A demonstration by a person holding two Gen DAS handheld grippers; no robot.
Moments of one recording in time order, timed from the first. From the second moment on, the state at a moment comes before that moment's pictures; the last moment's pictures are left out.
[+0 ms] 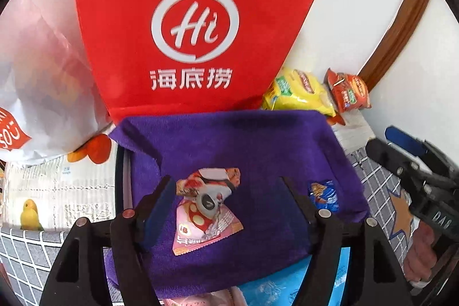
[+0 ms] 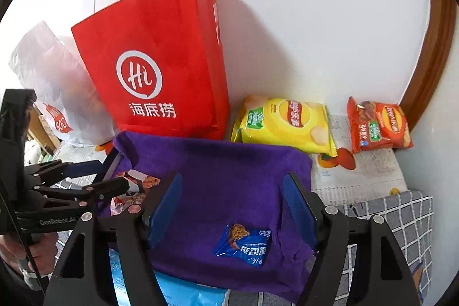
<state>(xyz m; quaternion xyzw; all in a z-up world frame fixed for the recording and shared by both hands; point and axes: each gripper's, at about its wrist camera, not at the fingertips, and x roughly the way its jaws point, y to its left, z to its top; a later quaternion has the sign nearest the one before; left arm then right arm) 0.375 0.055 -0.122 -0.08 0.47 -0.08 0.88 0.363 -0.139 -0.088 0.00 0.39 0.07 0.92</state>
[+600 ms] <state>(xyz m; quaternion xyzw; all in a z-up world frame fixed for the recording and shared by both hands) 0.316 0.043 -0.041 -0.06 0.38 -0.09 0.92 0.223 -0.150 -0.073 0.00 0.42 0.06 0.91</state>
